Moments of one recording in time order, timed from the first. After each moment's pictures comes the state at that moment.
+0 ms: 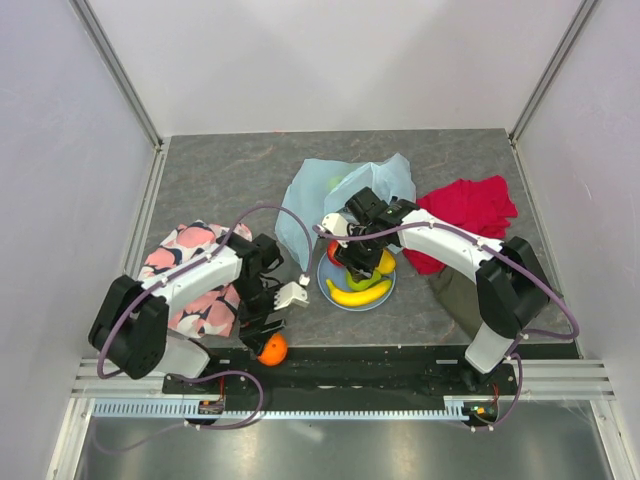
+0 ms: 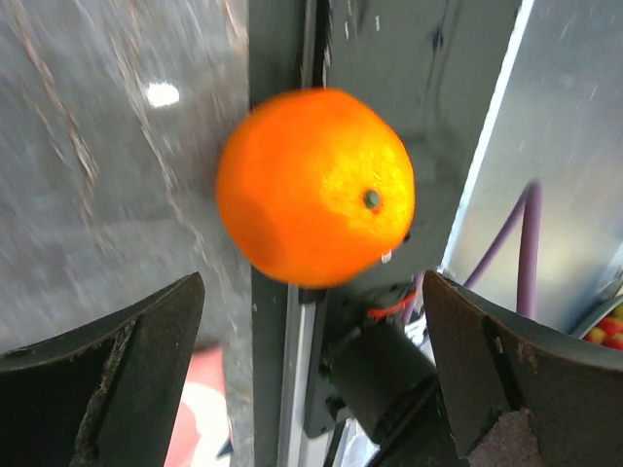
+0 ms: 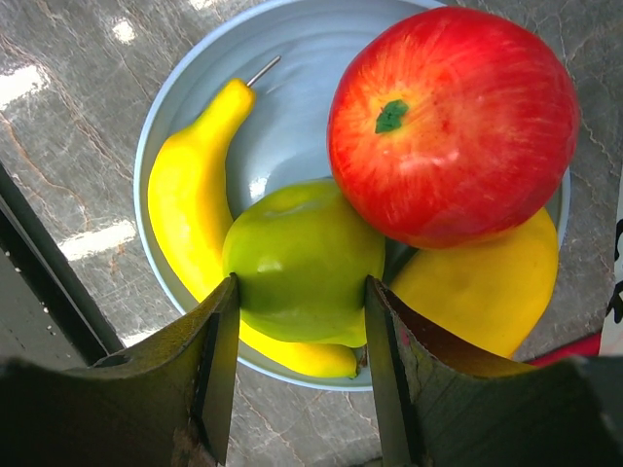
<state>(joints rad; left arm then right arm) -0.56 1.38 0.83 -1.23 0.51 0.91 0.68 1.71 1.26 -0.76 -0.30 -0.46</state>
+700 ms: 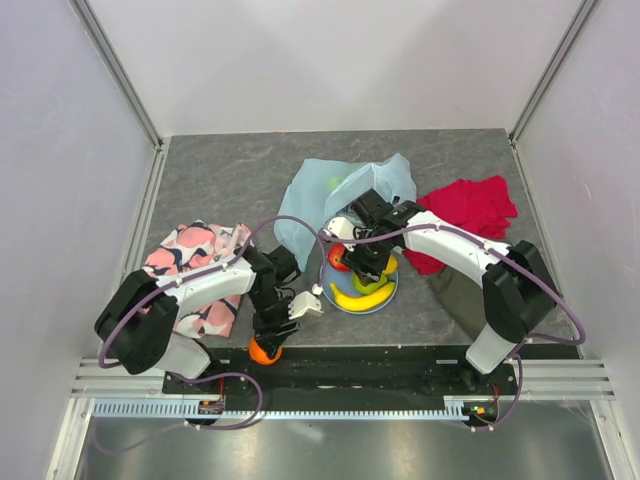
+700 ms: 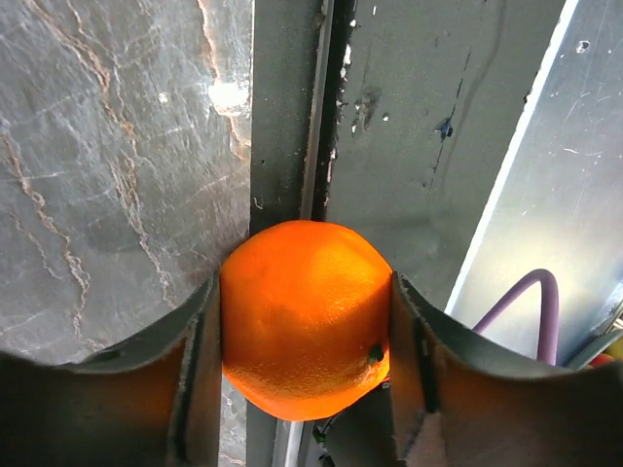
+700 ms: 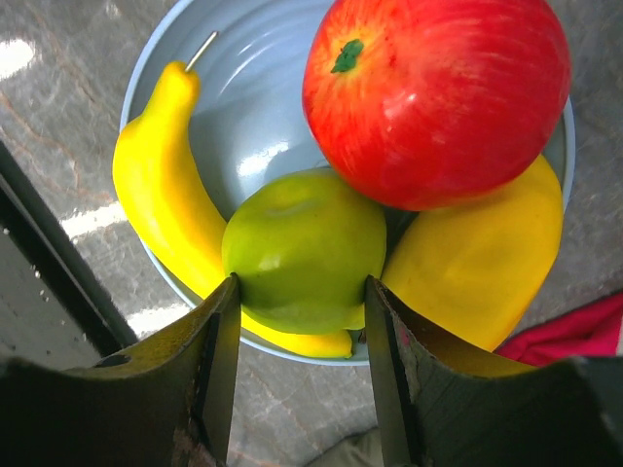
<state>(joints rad) -0.73 1.44 0.78 -1.02 0.53 0.68 0.67 1.67 1.24 -0.81 -0.28 -0.49</state>
